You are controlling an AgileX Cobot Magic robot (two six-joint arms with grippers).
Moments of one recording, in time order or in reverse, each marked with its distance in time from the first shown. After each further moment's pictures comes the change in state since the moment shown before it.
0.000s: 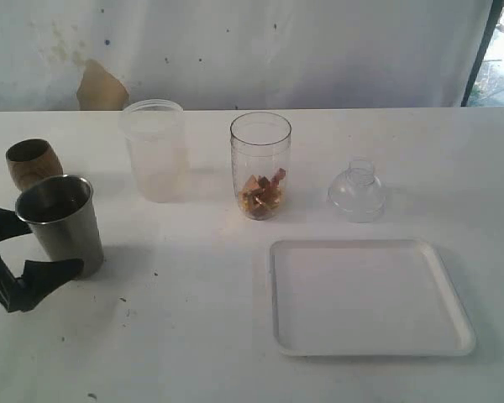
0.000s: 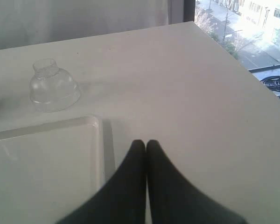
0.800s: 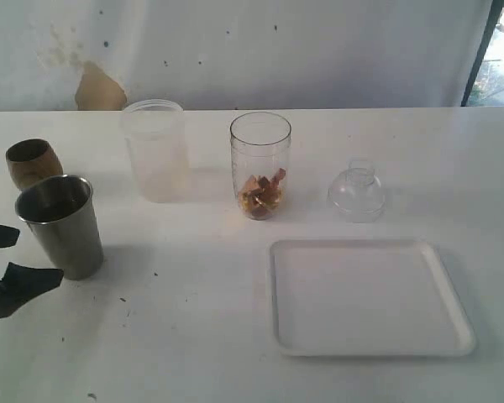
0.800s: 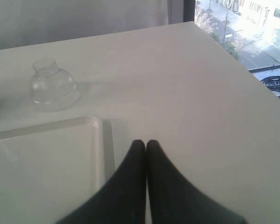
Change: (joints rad) left arm 0.008 -0.177 0.010 0.196 0.234 -0.317; right arm 0.000 0.000 0.000 0.000 0.000 0.000
